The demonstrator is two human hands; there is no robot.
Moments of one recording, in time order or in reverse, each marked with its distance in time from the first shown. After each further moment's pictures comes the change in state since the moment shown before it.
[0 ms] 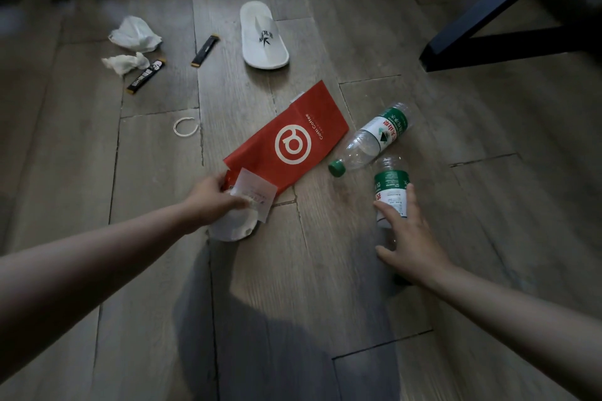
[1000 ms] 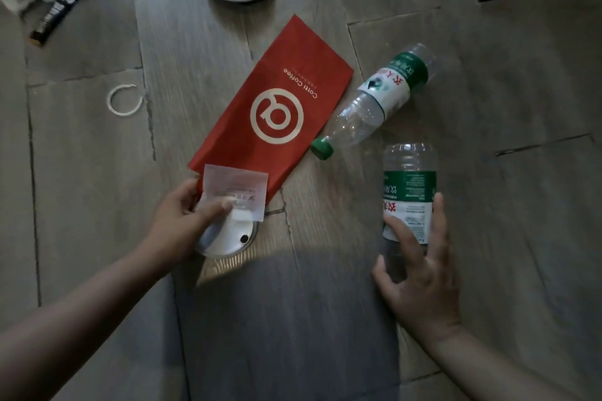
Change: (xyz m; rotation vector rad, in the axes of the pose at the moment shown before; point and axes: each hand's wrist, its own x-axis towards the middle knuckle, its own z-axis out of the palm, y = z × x) left_hand 0.033 -0.016 0.028 -0.299 0.062 -0.041; right_hand 0.020 0.009 0.048 0.033 0.407 -0.097
